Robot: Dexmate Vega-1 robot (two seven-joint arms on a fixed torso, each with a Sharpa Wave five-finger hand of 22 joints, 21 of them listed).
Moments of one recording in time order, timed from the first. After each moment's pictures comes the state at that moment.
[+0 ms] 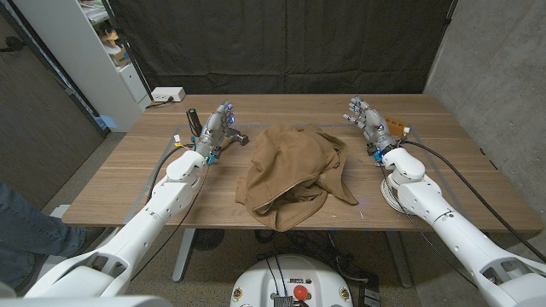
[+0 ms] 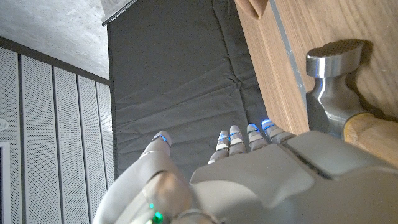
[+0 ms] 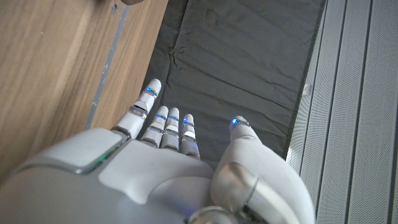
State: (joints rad) left arm 0.83 0.45 0.30 -1.29 -0.58 -0.24 -0.10; left_hand 0.23 0.02 0.38 0.03 0.20 -0.03 0.10 0.19 0.17 -0.04 0.06 0.21 0.20 -0.09 0.08 0.19 0.17 -0.11 0.06 0.21 0.17; right arm -0.87 -0.49 -0.31 -1.37 0.57 0.30 0.05; right_hand 0.35 0.07 0.32 -0.05 0.19 0.19 0.05 0.20 0.21 0.19 0.10 0.21 0.24 0.13 0.01 0.20 0.34 0.40 -0.01 0.28 0.17
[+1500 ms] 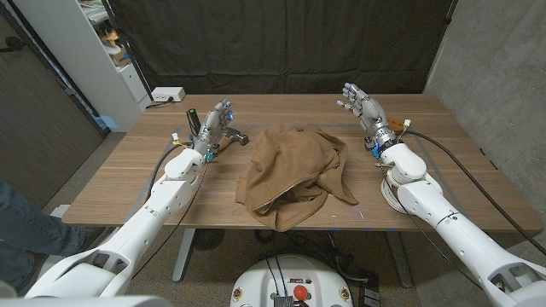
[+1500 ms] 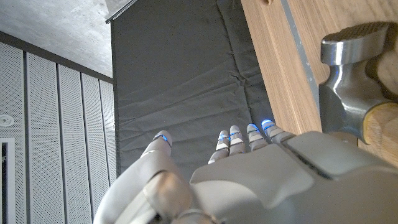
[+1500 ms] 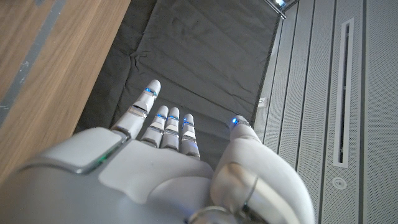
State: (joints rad) left arm 0.82 0.44 0.28 -1.27 -0.59 -0.26 -0.12; left_hand 0.24 0.03 0.38 0.02 0.20 -0.02 0.09 0.19 0.17 -0.04 0.05 0.21 0.20 -0.09 0.07 0.19 0.17 -0.11 0.06 0.21 0.17; right arm -0.91 -0.53 -0.32 -1.49 0.51 0.43 0.06; right_hand 0.36 0.08 0.31 -0.06 0.19 0.20 0.05 0.20 0.20 0.19 0.09 0.21 0.23 0.13 0.01 0.20 0.32 0.40 0.00 0.26 0.17
